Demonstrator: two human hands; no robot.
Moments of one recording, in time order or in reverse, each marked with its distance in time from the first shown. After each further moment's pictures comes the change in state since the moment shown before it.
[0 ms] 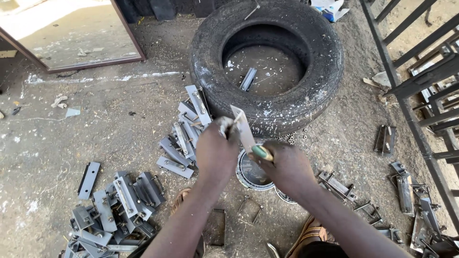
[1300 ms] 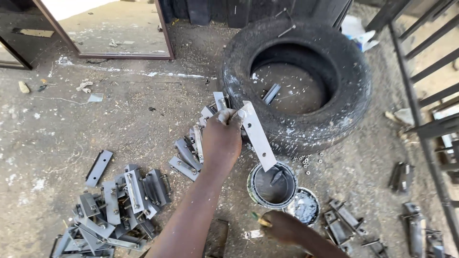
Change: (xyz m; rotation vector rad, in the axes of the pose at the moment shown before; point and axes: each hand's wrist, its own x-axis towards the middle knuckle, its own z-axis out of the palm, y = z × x) left_hand 0.051 -0.002 -0.044 -0.232 0.052 -0.219; right_hand -0.005 0.148 0.177 -0.084 -0.805 0.145
